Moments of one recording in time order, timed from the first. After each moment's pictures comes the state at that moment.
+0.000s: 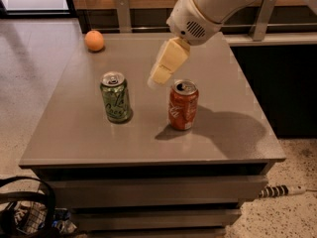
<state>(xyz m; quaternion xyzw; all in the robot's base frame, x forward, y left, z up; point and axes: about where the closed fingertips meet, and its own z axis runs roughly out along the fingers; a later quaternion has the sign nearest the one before) 0.559 -0.017 0.969 -0.61 0.73 0.10 0.30</state>
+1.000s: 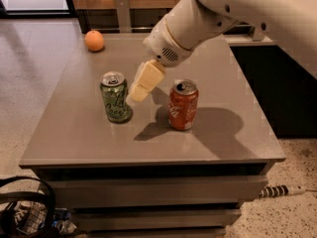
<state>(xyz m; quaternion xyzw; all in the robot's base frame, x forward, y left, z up) 0.558 0.038 0.923 -0.62 0.70 0.16 0.31</state>
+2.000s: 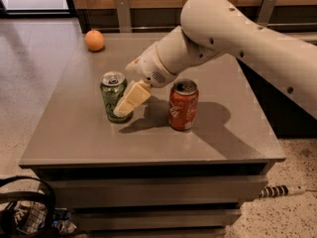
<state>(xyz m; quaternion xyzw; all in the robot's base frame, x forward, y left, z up) 0.559 0.076 0.871 -0.63 0.66 0.23 0.33</state>
